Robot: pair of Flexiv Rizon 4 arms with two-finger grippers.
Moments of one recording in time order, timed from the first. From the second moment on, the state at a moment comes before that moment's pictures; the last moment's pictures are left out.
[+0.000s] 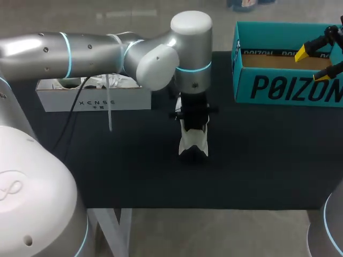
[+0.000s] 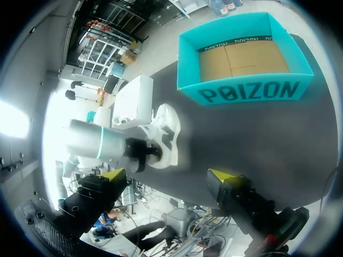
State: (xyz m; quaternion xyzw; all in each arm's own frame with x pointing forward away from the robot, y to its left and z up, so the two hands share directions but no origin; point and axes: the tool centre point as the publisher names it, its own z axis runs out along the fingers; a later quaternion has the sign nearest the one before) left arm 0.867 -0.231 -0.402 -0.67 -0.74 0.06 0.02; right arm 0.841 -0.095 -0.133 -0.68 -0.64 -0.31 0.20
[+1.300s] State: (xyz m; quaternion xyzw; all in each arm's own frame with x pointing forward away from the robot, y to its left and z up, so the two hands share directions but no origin) left arm 0.863 -0.224 -0.412 -0.66 -0.74 0.07 -0.02; right arm 0.841 -0.095 -0.133 -0.68 -0.64 -0.31 0.20
